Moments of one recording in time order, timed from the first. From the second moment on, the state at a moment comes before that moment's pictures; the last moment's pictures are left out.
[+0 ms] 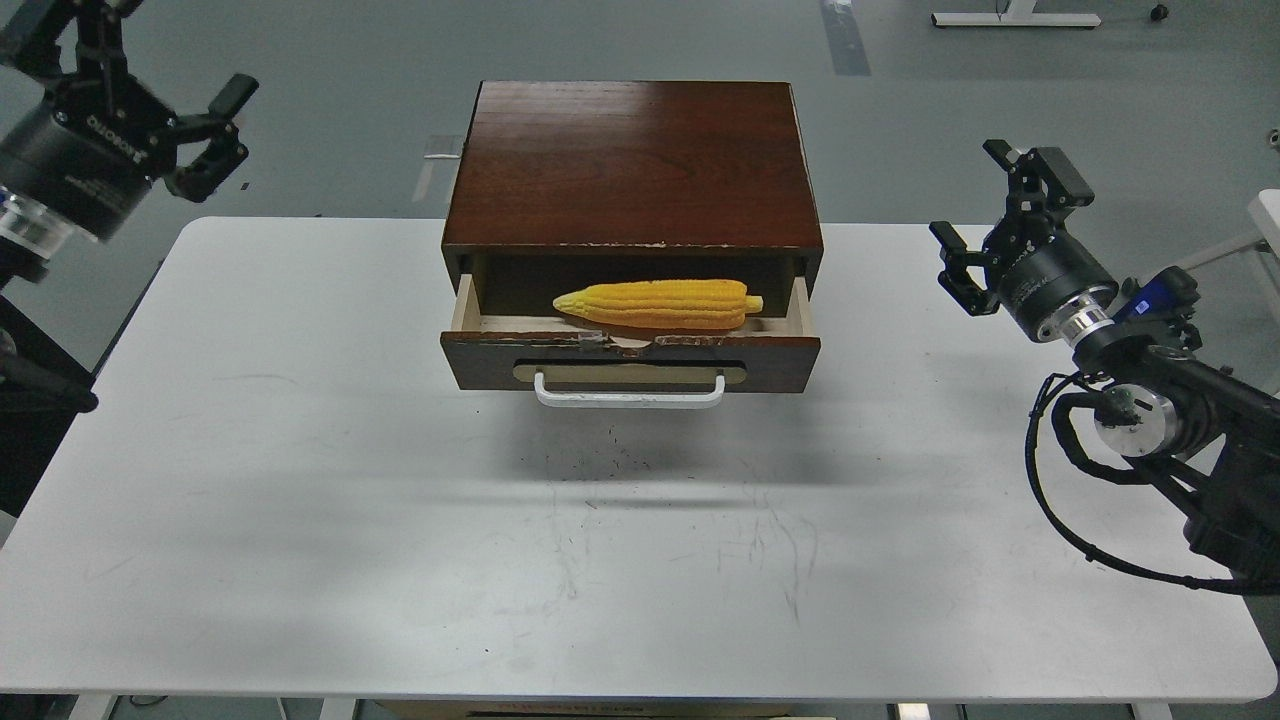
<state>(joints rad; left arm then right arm) -0.67 0.80 -0.89 -1.11 0.33 -0.49 -0.47 0.77 -0.52 0.40 0.84 -0.07 0.24 0.49</state>
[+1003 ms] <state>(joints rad) -0.43 0.73 -0.85 -1.76 1.26 -0.49 -0.46 0.75 -0.54 0.35 0.84 -0.08 0.24 0.49</state>
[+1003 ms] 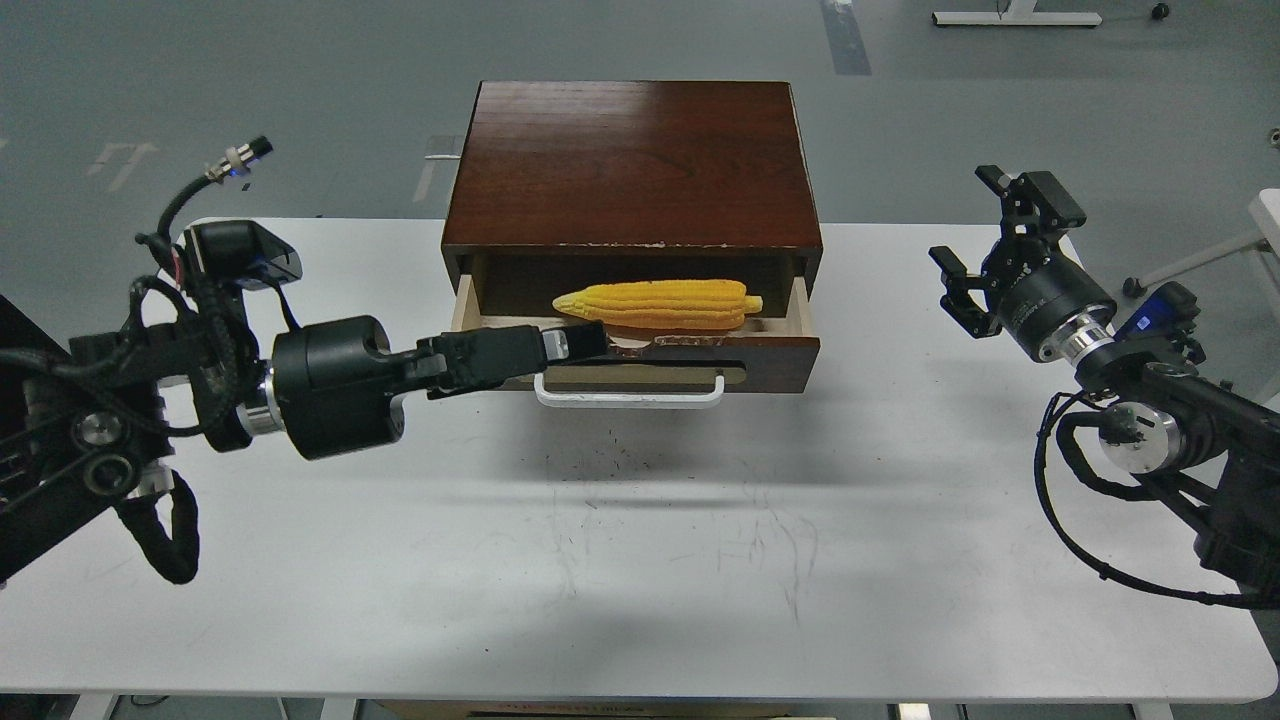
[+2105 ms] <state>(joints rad) -0.31 0.55 -0.85 -1.51 1.40 -0.49 -0.26 0.73 -0.59 0.35 0.85 -0.08 0.24 0.49</state>
